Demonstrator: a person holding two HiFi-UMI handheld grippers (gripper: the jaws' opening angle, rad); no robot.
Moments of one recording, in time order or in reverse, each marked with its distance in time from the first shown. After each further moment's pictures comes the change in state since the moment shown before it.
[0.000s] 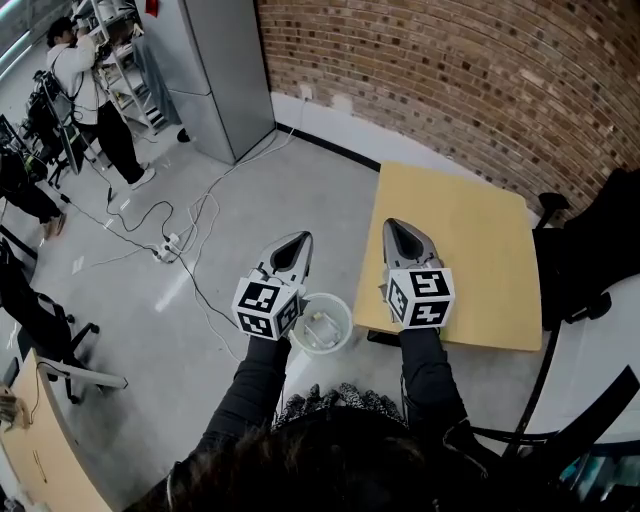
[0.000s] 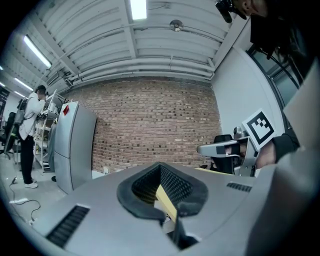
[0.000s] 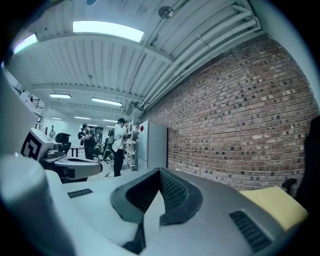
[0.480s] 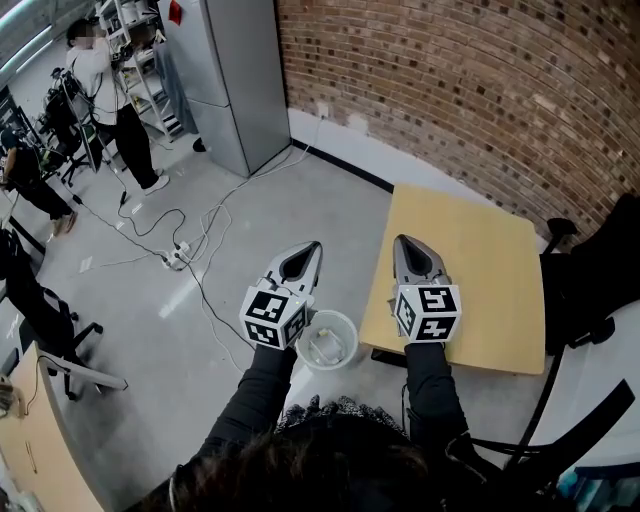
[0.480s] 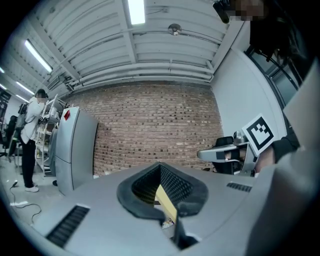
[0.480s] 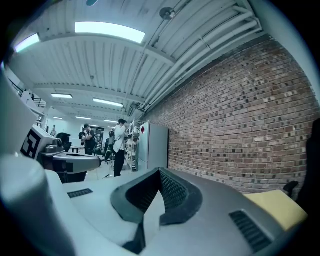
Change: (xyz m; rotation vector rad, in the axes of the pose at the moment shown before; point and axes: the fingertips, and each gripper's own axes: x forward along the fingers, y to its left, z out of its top) left arm -0.005 0.009 0.018 0.017 -0.041 0.014; right arm 0.006 0.004 0.007 -0.014 -0.016 0.006
